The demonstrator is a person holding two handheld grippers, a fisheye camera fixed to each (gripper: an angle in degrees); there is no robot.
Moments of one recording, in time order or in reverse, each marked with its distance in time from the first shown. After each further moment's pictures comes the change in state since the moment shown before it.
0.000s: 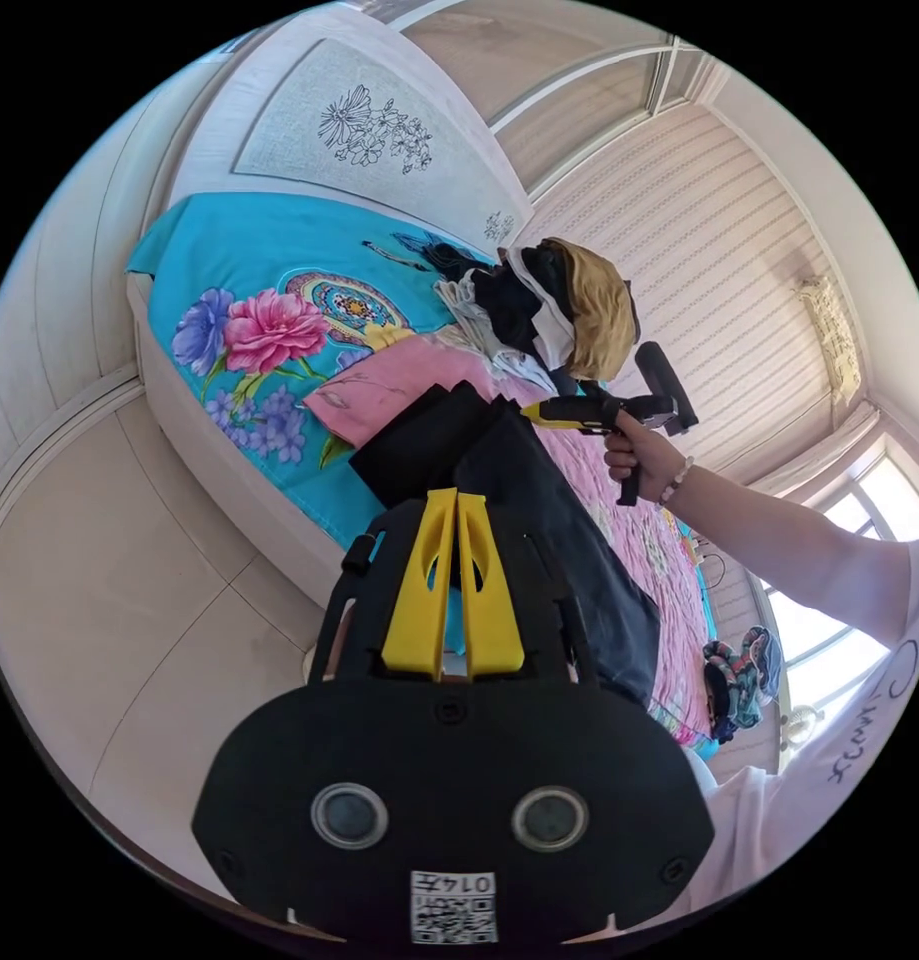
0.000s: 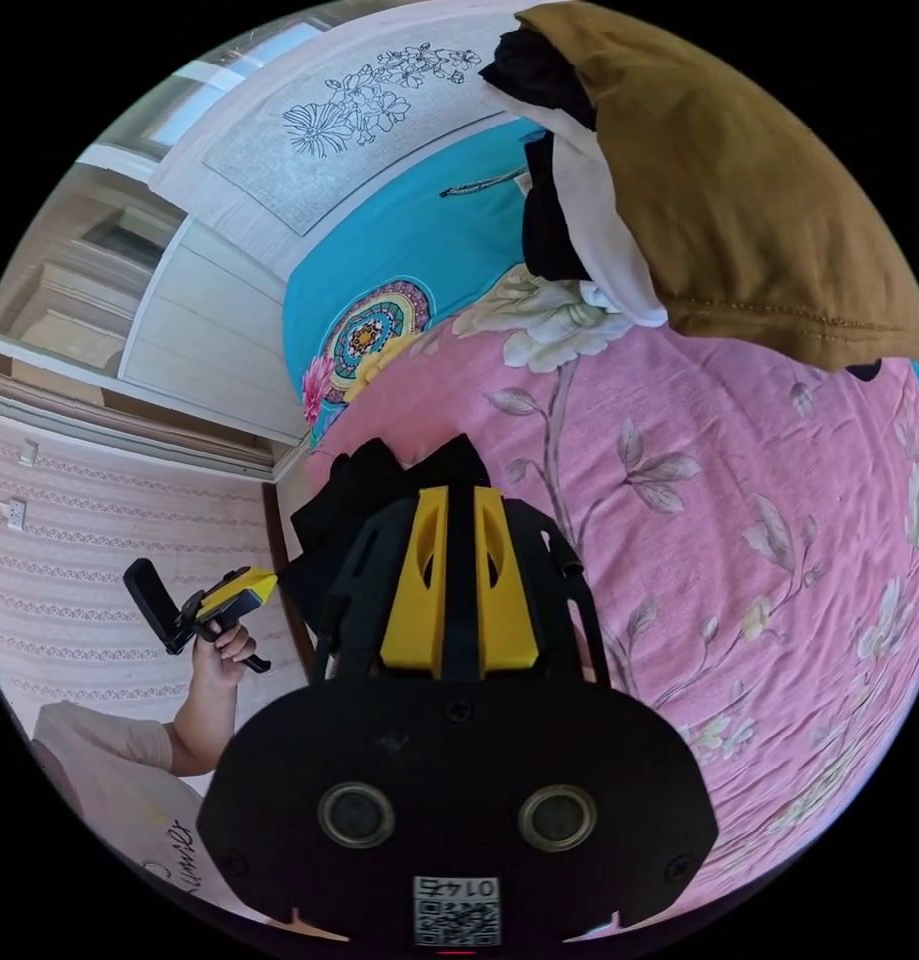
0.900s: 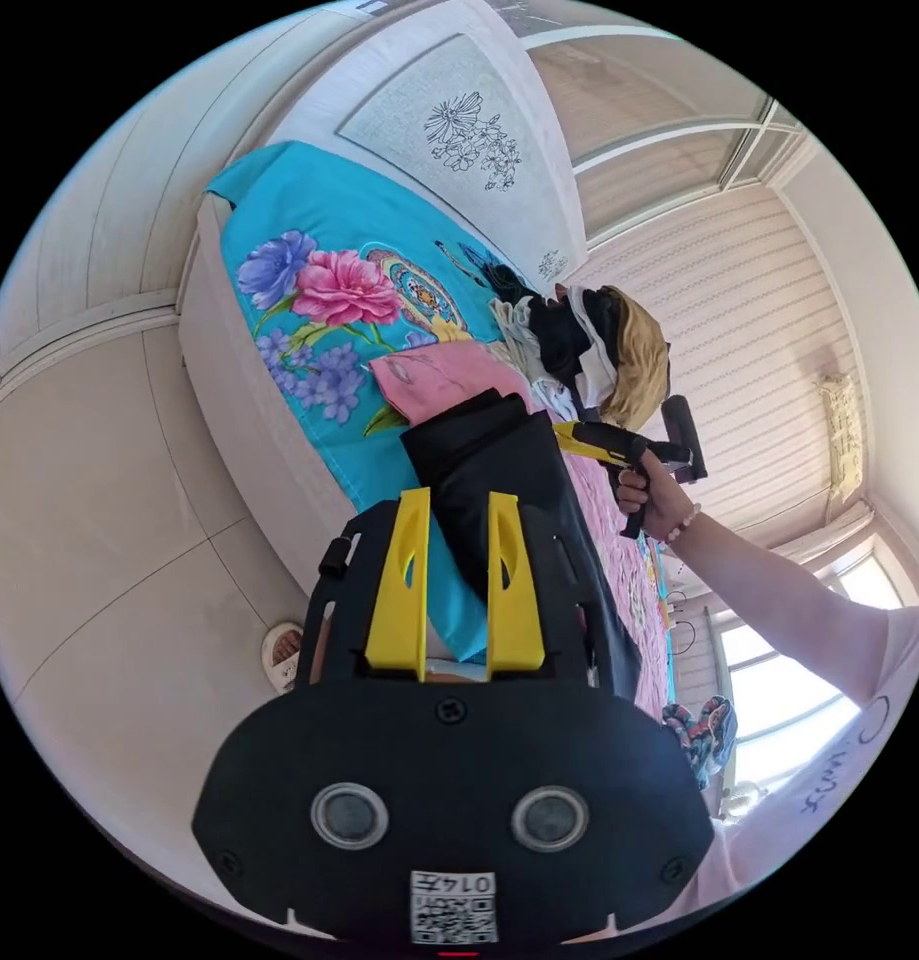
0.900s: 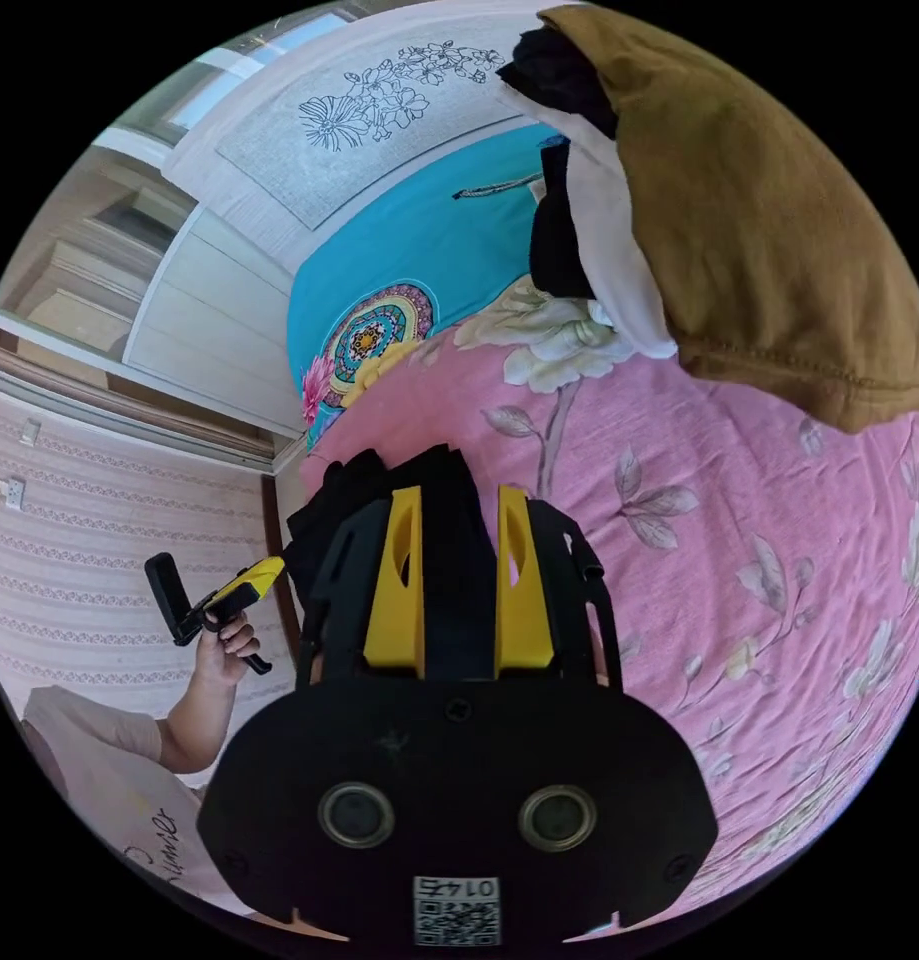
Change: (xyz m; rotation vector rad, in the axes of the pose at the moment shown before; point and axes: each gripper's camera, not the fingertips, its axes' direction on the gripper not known) left arm -0.060 -0.001 -0.008 0.053 0.056 -0.236; right arm 0.035 0.009 -0.002 0.008 -0.026 -0.033
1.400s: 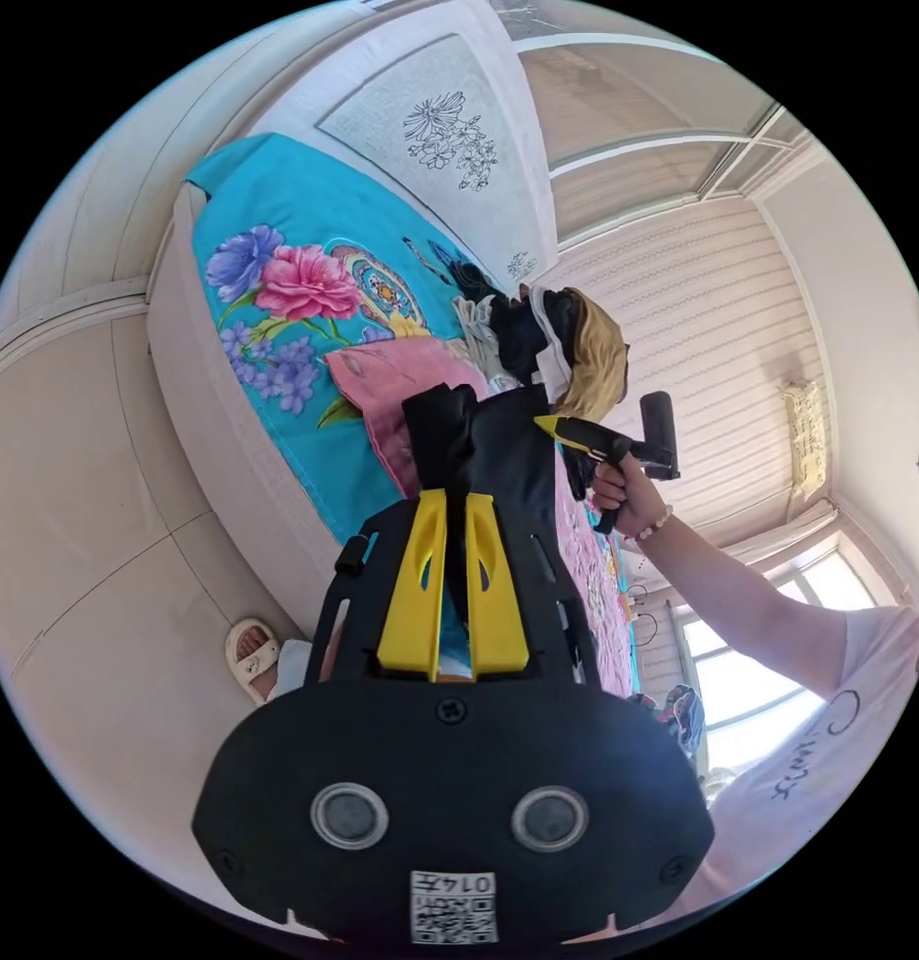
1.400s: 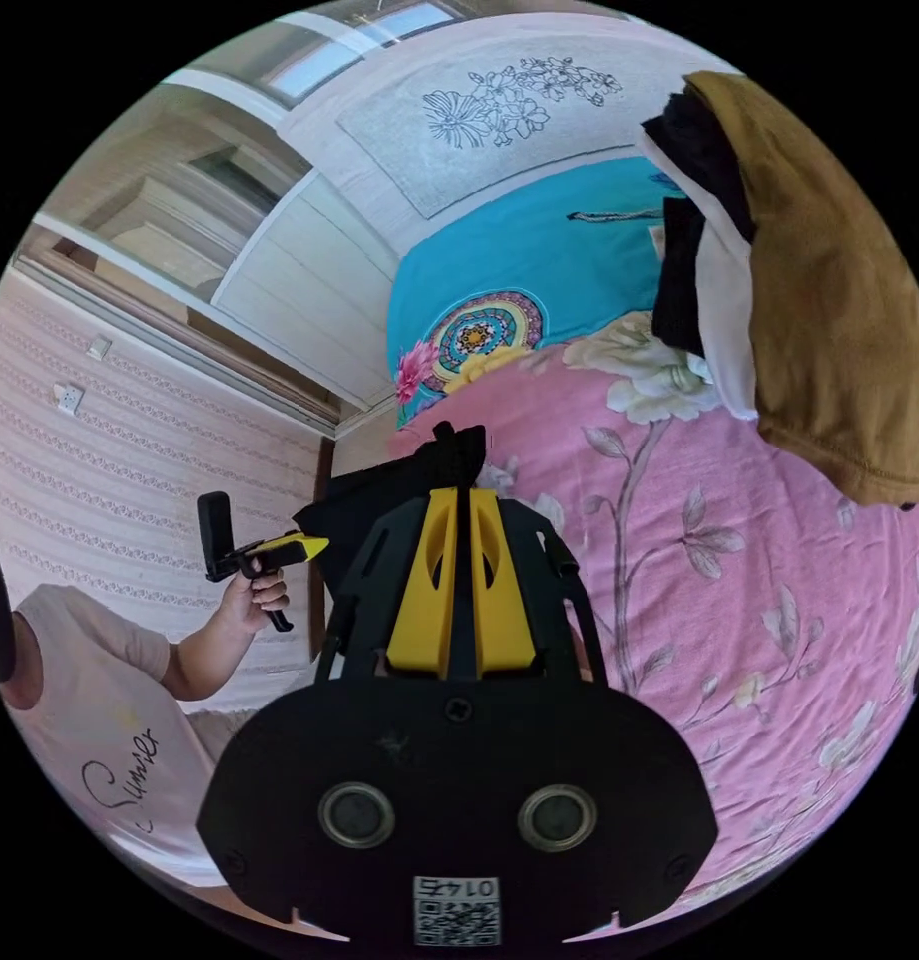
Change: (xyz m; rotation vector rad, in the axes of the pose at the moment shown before) left arm 0.014 -0.006 -0.020 0.019 0.092 0.023; right arm -0.004 0.068 -0.026 0.002 -0.124 -0.246
